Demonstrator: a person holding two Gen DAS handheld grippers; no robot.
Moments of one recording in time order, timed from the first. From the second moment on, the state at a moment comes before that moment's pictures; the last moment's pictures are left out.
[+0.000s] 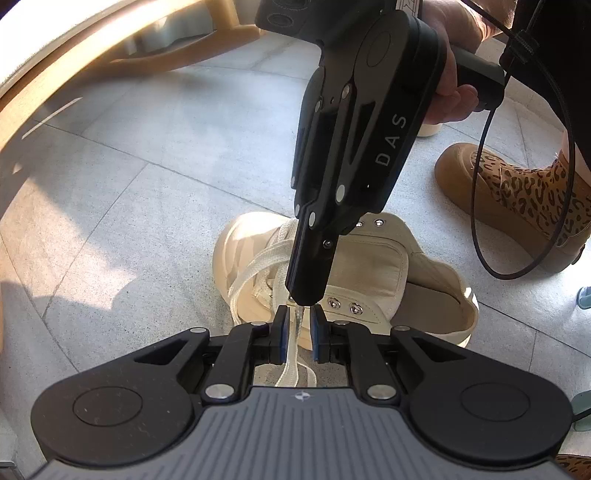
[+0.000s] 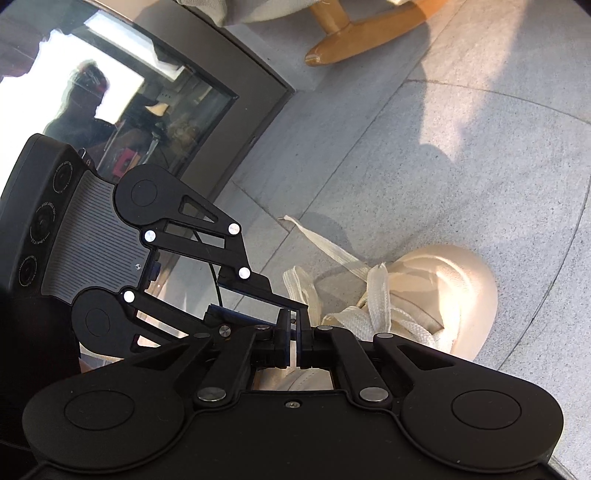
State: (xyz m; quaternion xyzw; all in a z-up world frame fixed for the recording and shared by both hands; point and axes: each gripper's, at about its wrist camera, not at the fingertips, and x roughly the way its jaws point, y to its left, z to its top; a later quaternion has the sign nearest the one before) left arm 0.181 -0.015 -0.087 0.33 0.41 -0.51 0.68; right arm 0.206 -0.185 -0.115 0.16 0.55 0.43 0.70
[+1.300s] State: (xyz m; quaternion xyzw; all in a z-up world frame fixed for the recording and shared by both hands) left arm 0.171 -0.016 -0.092 0.37 0.41 -0.50 0.67; right arm 0.201 -0.191 -0.122 0.18 0.57 0.40 0.69
